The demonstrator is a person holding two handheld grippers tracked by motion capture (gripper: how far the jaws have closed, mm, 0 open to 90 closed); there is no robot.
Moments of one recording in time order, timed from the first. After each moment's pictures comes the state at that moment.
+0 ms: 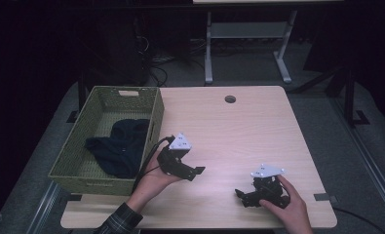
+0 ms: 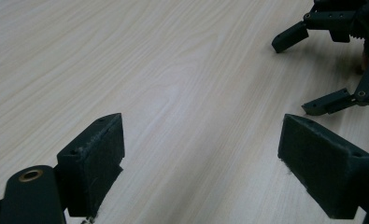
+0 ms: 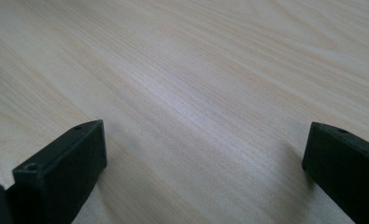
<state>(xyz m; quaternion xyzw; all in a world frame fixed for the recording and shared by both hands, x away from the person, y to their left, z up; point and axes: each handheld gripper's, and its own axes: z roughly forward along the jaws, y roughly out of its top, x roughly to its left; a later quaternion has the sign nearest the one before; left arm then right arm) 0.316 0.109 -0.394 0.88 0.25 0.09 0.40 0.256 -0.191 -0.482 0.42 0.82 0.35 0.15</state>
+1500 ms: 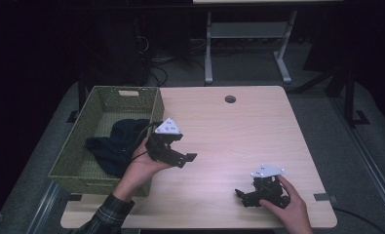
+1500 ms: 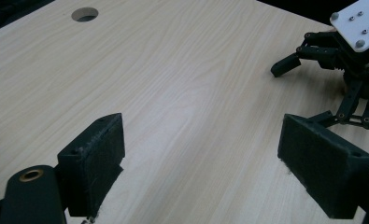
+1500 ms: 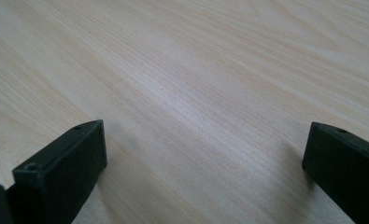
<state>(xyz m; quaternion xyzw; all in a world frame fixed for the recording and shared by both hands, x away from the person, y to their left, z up) 0.328 0.133 -0.349 0.87 0.25 0.09 0.41 0.256 -0.191 -0.482 0.42 0.82 0.35 0.15</state>
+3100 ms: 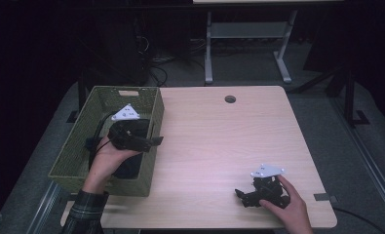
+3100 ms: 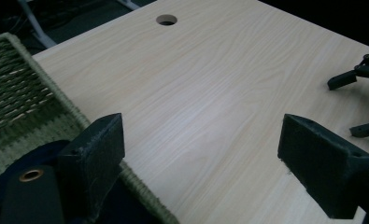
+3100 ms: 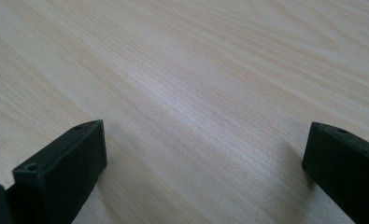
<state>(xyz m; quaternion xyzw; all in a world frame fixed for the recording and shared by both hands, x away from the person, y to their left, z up) 0.344 0.222 -0.327 0.83 0.33 0.14 0.43 0.256 -0.191 -0.482 0.42 0.82 0.35 0.15</state>
